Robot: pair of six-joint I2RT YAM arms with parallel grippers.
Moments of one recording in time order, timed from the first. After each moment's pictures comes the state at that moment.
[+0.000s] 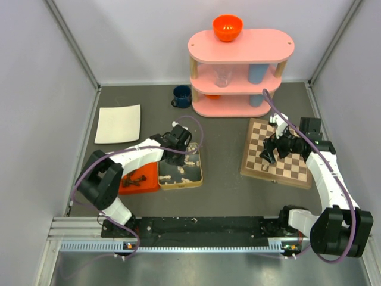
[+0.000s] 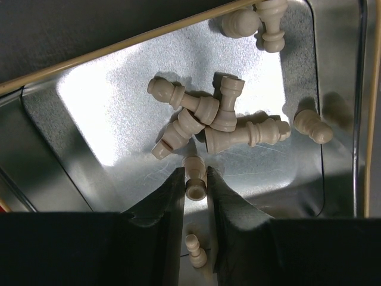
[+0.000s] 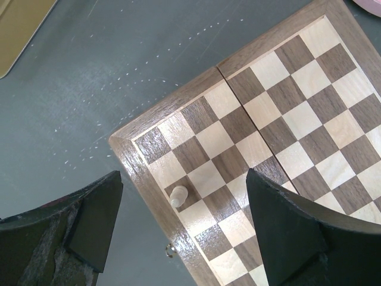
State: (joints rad) left arm -0.66 1.61 1.00 -0.53 -0.12 -0.47; right arm -0.10 1.10 0.84 -0.67 -0.64 -0.60
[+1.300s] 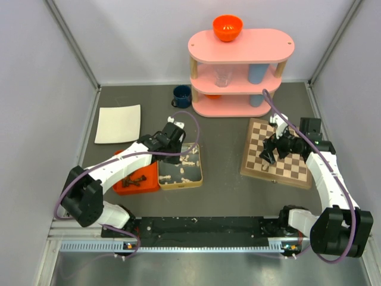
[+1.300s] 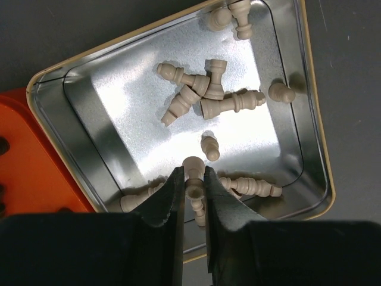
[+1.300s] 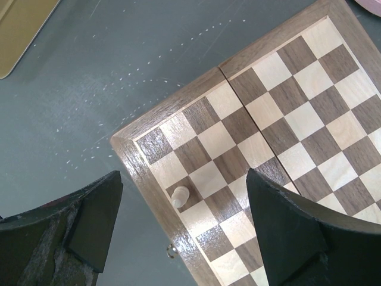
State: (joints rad) left arm -0.67 1.42 1.00 -0.61 -0.13 -0.42; right arm -0.10 1.10 0.84 -0.67 -0.65 -0.60
